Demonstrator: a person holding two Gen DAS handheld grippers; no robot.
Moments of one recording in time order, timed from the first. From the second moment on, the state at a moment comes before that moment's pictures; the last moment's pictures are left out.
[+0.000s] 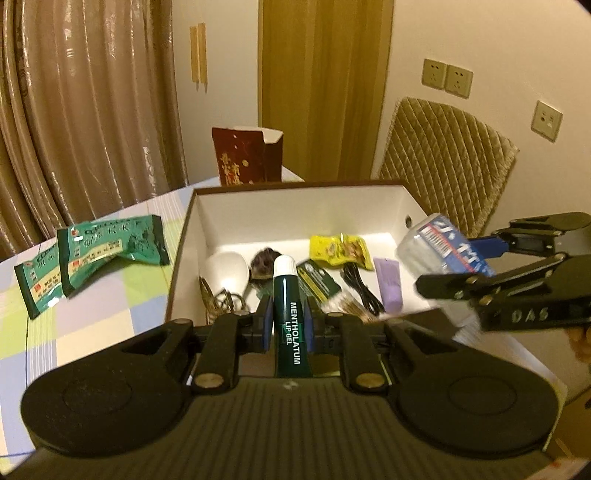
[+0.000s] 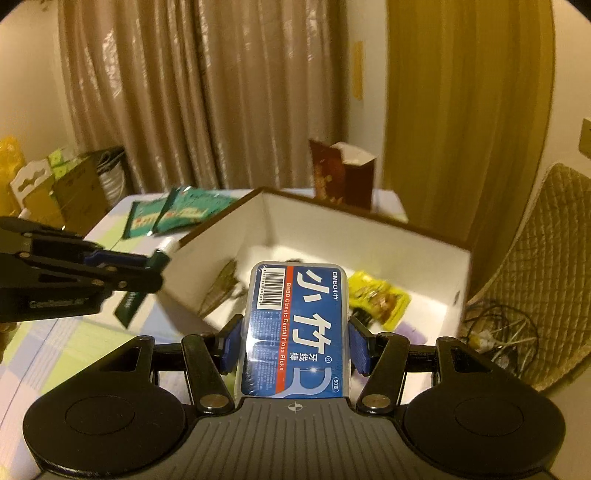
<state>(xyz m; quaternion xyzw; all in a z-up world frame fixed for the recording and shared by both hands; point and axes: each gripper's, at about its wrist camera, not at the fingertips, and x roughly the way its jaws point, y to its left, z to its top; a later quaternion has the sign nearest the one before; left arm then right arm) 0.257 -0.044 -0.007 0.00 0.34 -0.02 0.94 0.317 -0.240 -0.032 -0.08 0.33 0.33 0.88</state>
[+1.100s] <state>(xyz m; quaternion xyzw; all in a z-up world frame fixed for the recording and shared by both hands) 0.373 -0.036 -0.070 -0.04 0.43 -0.03 0.90 0.413 -0.241 -0.089 -0.10 0.40 0.33 0.85</state>
